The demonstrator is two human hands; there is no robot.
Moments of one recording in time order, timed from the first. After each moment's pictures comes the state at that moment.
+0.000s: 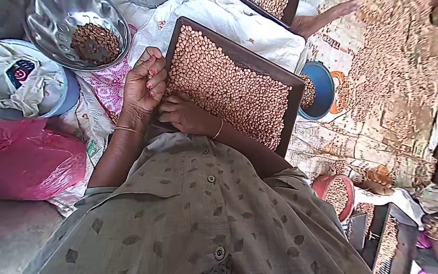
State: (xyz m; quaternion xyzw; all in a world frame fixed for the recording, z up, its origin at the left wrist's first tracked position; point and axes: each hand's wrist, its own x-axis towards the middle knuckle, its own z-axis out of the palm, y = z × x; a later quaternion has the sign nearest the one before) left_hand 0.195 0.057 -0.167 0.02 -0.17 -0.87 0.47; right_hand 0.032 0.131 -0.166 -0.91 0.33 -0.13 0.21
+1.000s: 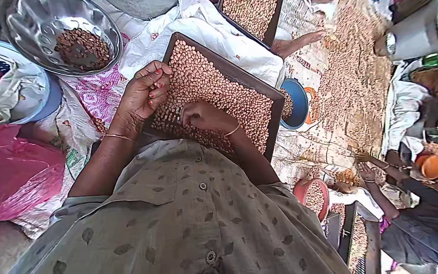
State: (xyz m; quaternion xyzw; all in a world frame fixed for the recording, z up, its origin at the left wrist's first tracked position) left_hand 0.190 0.055 -0.161 0.13 -0.32 -0.84 0.42; right_hand -0.033 0.121 -0.142 -0.81 0.41 -0.12 0.39
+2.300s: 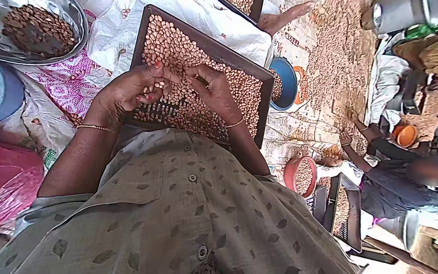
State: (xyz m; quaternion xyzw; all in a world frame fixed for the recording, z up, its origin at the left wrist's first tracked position) left_hand 0.180 0.055 -0.154 0.18 -0.48 -0.84 0.17; right_hand -0.053 0.140 -0.111 -0.73 0.56 -0.34 0.21
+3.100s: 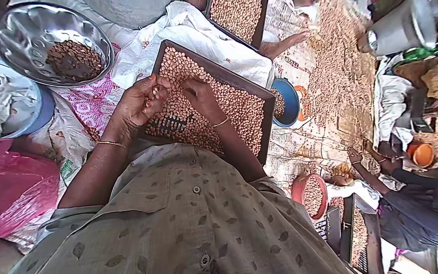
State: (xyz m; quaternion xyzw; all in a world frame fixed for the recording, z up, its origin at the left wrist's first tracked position) left_hand 0.188 0.056 -0.156 0.16 -0.33 -0.86 0.34; right_hand -0.035 0.088 -0.153 -0.74 0.59 -0.28 0.15
